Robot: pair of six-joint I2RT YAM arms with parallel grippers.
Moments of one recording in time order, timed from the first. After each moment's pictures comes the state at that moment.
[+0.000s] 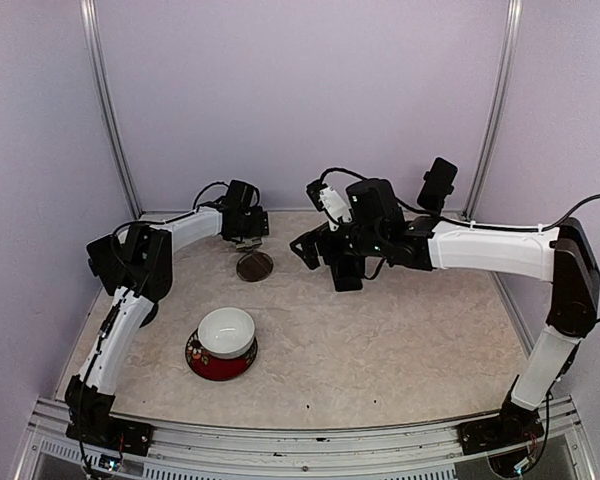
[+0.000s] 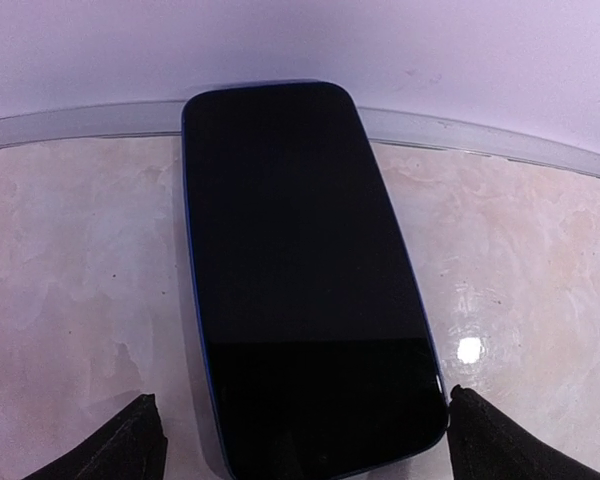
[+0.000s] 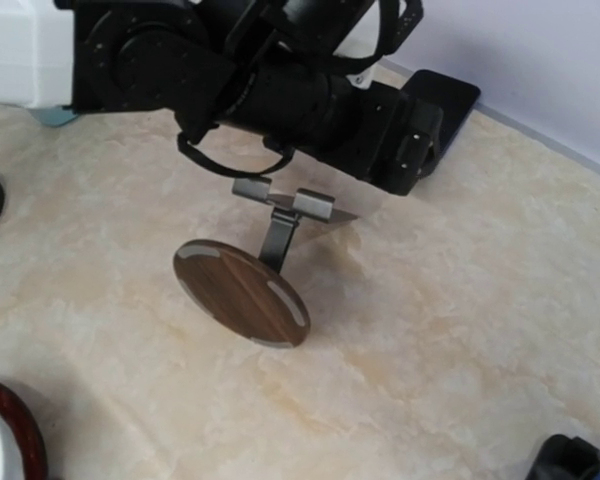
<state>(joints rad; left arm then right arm) -0.40 2.72 2.38 -0.40 -0.20 -0.36 0.83 1.74 1.32 -0.02 0.03 0.07</state>
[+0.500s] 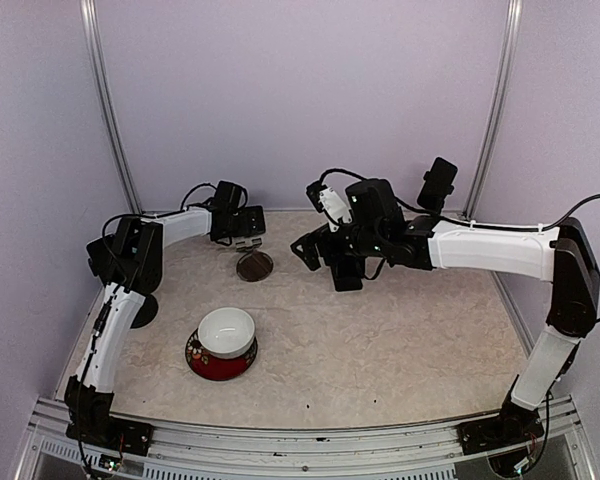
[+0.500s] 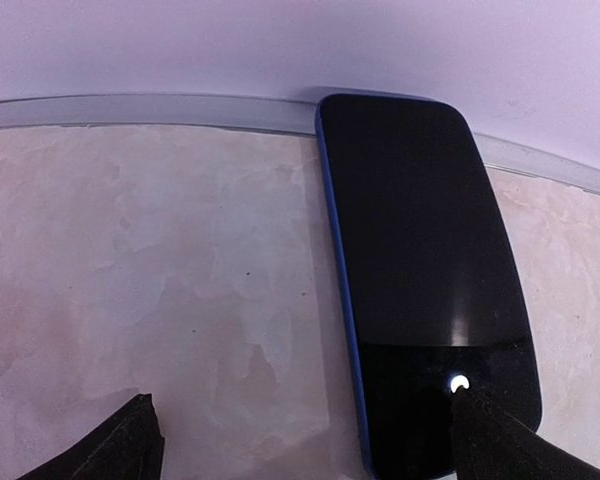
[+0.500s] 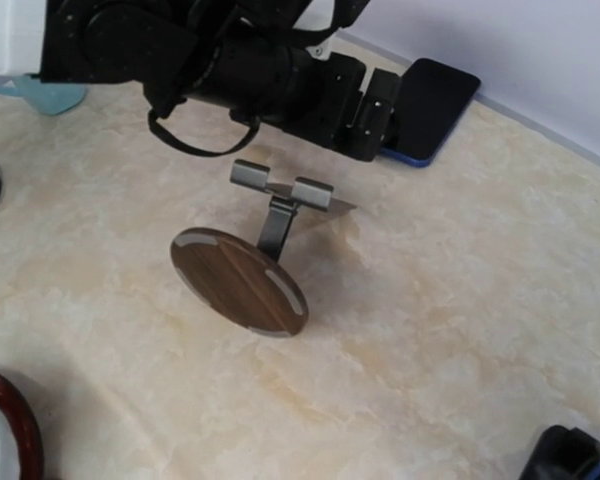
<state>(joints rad) -0.36 2.64 2.21 -0.33 -0.24 -0.37 0.83 1.74 1.33 -0.04 0.03 0.07</state>
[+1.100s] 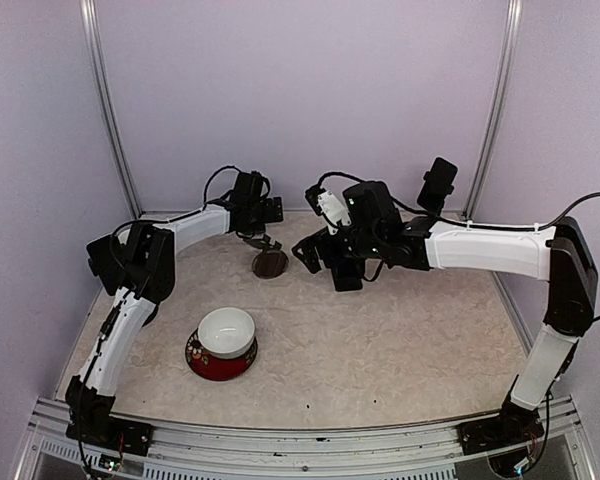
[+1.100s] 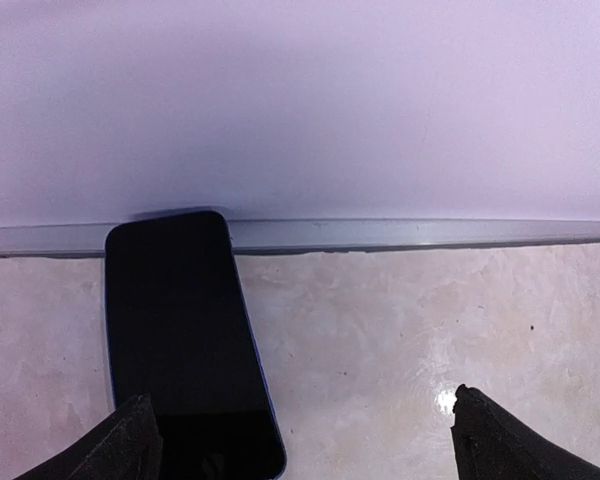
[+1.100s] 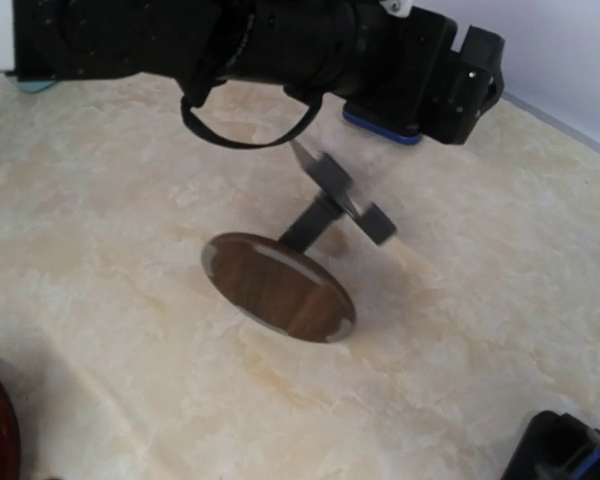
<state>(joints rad) -0.46 2.67 2.35 -0.21 -0.22 -0.31 0.83 1.75 1.33 -0.06 0.05 0.04</state>
